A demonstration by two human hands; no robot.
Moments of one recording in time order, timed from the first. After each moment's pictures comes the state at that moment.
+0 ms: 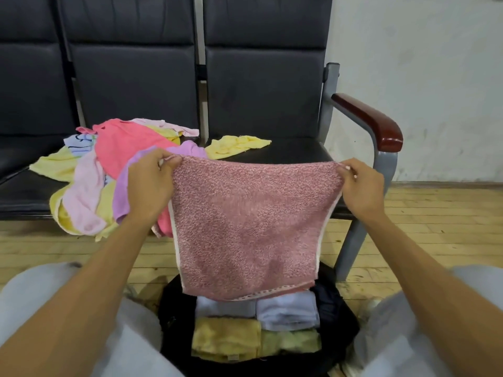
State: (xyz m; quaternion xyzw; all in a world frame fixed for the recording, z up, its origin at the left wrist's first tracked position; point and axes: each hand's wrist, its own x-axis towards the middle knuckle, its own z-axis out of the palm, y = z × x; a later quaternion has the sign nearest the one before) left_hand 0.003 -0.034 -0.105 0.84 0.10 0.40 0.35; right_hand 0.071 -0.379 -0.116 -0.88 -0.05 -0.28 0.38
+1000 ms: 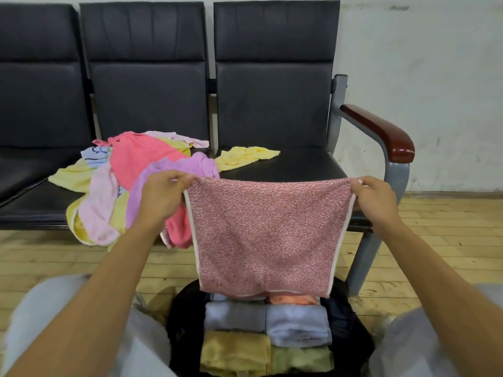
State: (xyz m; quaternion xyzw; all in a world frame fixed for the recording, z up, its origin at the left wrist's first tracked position) left_hand 0.002 -0.029 -0.099 0.82 0.13 0.27 0.48; right_hand 0.075 -0.381 -0.112 -0.84 0.03 -0.16 0.51
